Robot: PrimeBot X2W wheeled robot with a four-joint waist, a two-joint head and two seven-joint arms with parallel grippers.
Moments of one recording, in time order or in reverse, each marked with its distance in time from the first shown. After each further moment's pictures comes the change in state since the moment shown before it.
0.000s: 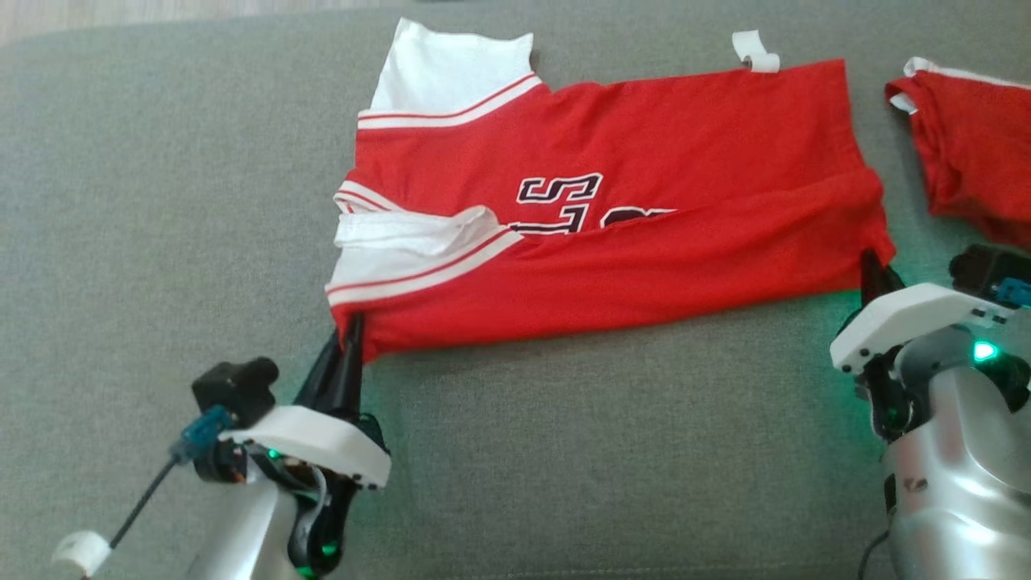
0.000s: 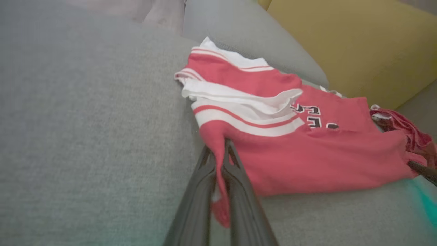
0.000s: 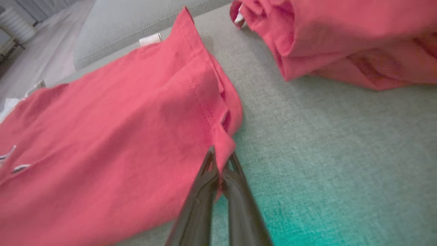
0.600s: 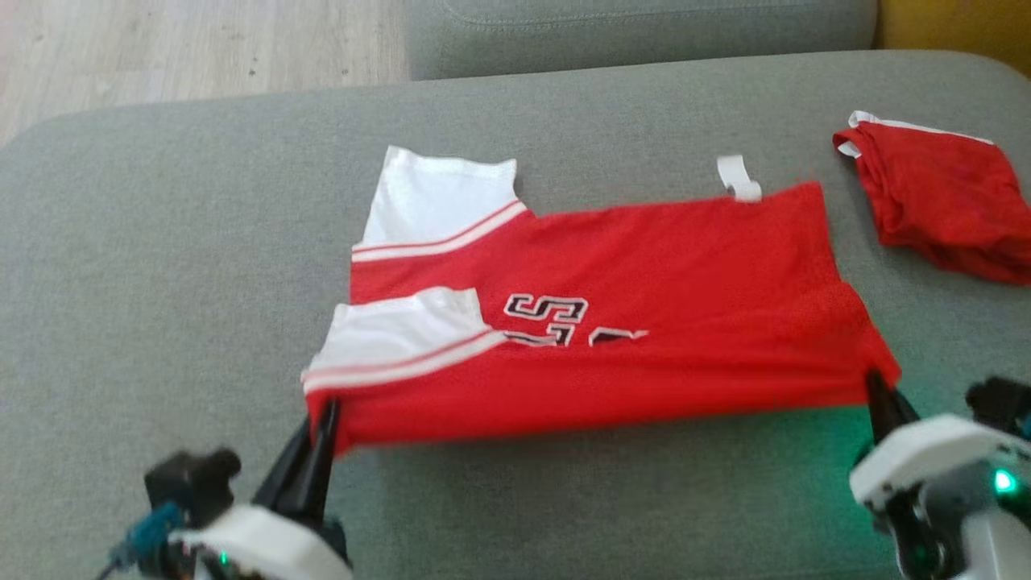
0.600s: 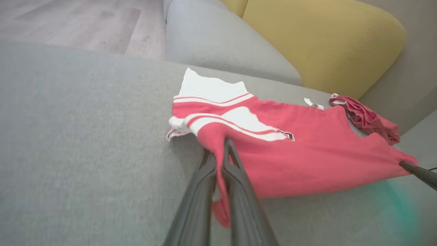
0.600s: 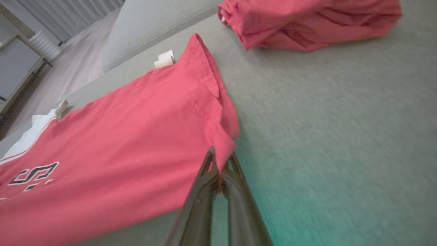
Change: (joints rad) left arm 0.307 0.161 0.004 -0.469 -0.004 0.080 0.179; right arm 0.387 0.004 0.066 -0.388 0.189 0.000 0.111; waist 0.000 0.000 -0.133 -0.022
